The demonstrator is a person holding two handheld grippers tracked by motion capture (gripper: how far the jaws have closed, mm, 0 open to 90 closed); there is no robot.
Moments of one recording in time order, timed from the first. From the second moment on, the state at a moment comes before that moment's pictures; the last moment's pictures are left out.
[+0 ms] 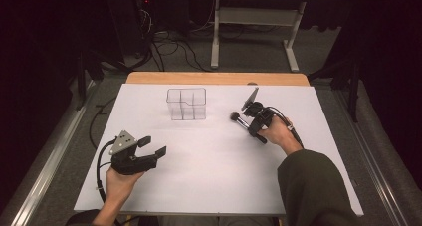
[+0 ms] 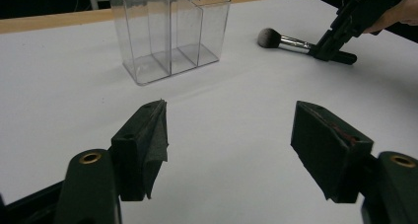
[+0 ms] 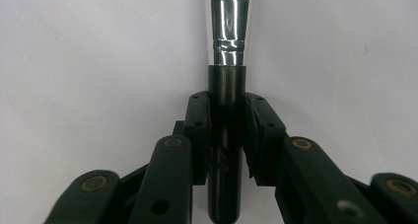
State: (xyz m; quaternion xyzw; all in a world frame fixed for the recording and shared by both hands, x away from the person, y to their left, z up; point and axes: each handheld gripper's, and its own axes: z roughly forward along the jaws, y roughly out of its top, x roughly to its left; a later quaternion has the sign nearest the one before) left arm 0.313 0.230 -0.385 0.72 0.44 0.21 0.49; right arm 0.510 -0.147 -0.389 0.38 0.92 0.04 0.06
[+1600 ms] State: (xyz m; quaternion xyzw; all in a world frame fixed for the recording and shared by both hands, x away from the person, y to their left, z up) left arm 0.313 0.230 -0.385 0.72 0.44 0.21 0.49; right arm 0.444 -0.141 -0.352 0.33 0.92 0.17 0.10
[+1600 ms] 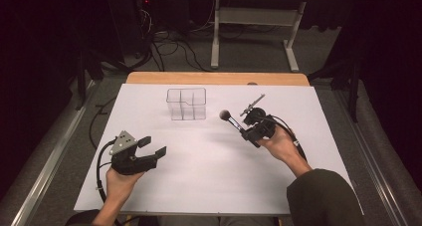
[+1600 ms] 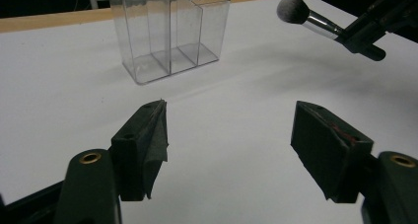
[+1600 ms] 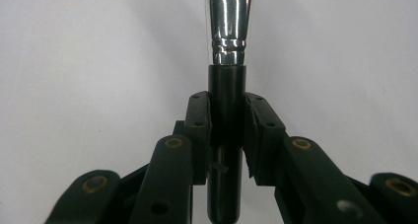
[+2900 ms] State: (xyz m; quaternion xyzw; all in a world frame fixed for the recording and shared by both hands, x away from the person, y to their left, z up) left arm 0.313 0.228 -0.386 0.73 0.44 0.20 0.49; right arm 0.380 -0.160 -0.353 0.30 0.91 0.29 0.08
